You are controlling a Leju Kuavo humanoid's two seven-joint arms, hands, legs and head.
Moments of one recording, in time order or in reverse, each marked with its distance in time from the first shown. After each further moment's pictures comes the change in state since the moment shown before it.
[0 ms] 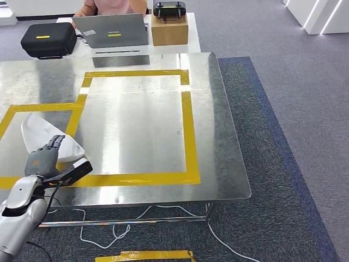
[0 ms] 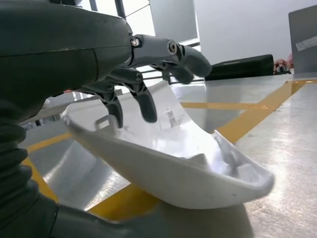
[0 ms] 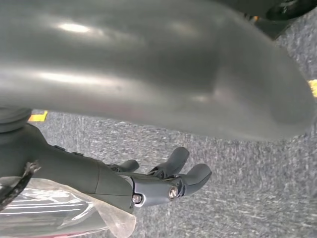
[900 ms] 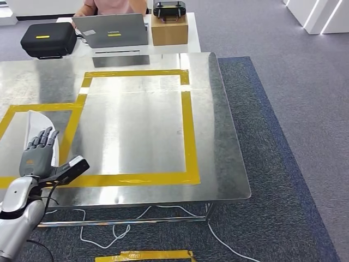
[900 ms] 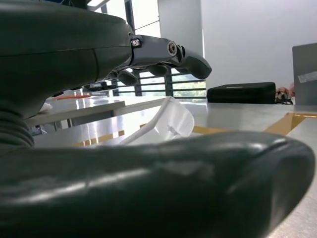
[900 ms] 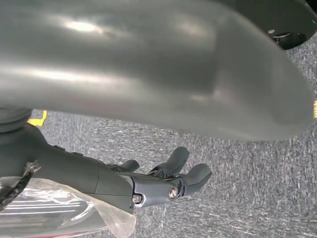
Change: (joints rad) left arm 0.037 -0.001 0.034 -0.072 -0.009 0.067 0.004; right arm 0.007 -0.092 0.006 -0.199 0.014 -0.057 0.030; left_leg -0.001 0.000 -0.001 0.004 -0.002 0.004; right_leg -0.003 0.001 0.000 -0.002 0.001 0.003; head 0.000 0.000
